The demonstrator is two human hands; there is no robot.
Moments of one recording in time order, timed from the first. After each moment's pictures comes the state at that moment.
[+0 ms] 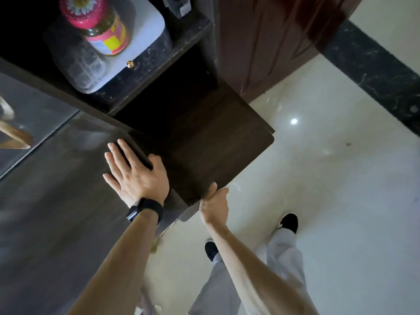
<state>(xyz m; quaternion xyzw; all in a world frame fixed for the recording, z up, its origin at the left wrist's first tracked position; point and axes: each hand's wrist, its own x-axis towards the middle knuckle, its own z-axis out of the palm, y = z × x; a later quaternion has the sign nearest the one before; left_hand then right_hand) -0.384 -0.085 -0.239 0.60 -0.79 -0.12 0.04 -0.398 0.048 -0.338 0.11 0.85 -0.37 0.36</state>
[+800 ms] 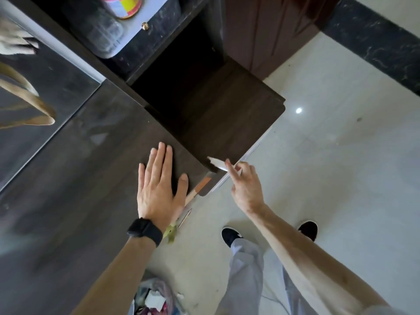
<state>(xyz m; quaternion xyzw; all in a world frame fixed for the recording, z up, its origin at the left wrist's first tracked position) -0.278 -0.060 -0.222 0.30 -0.94 -0.13 -0.03 -0.384 0.114 -0.372 -0.32 0.91 -0.25 0.08</state>
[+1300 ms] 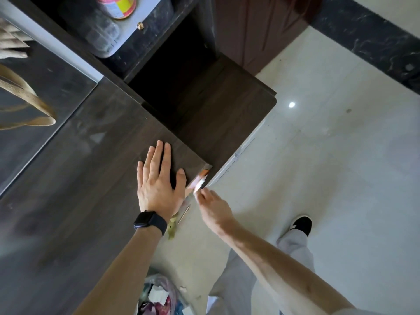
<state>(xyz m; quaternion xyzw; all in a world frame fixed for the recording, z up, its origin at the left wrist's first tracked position) -0.272 -0.058 -0.228 0.31 -0.94 -0.11 -0.02 -0.292 0.082 -0.341 -0.40 0.86 -0.19 0.25</state>
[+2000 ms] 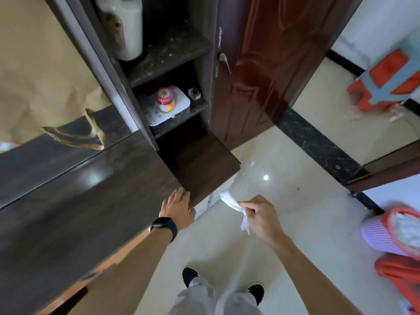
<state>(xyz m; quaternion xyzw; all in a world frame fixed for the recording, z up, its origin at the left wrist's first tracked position) -0.302 0.016 -0.122 0.30 -0.90 -0.22 -0.22 -0.427 0.243 -0.099 -0.24 0.91 -0.29 0.20</state>
